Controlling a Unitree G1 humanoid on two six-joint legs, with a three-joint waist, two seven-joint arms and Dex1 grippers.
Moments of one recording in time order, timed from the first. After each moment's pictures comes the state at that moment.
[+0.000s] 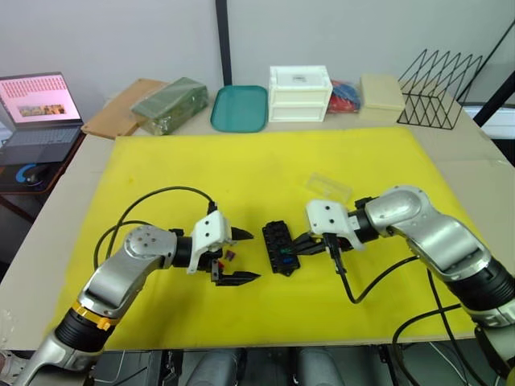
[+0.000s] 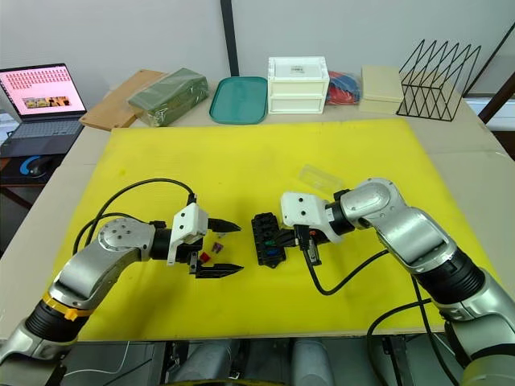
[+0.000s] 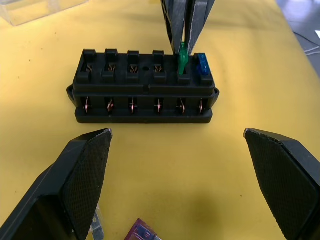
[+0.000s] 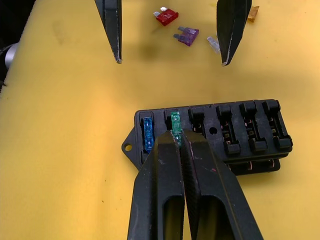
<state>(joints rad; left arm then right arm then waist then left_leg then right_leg) -0.31 0.64 -0.25 -0.30 -0.36 0.44 -1.07 -0.61 -0.88 0.40 -0.33 0.30 0.55 1.23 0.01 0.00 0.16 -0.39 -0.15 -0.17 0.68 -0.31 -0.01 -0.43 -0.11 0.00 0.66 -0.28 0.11</state>
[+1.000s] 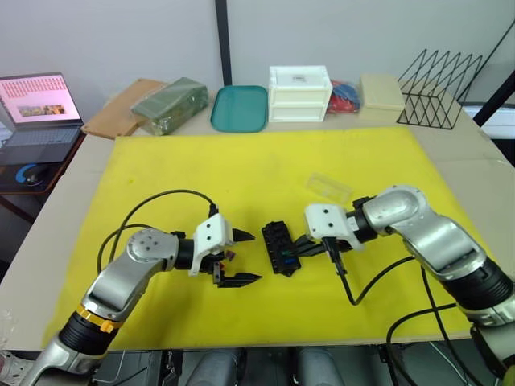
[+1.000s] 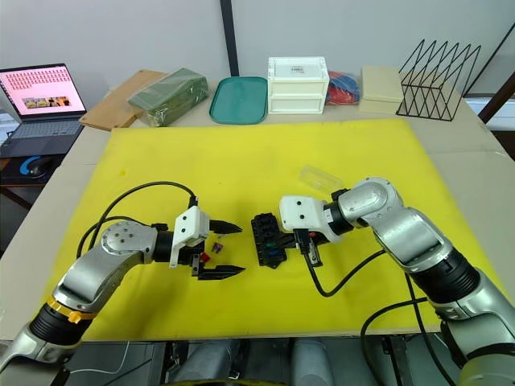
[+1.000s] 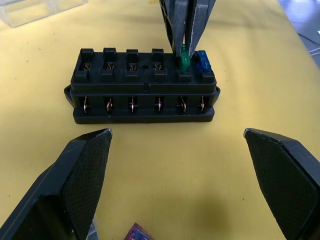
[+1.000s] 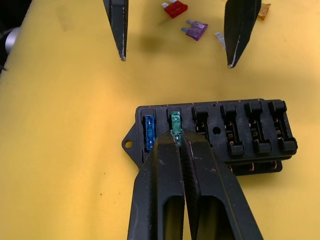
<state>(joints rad) -0.29 0.62 -0.25 -0.29 -0.33 0.40 -1.06 -0.63 -0.86 0.41 -0.31 0.21 0.49 1.30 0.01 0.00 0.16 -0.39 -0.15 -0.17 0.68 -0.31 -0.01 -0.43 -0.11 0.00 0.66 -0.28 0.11</state>
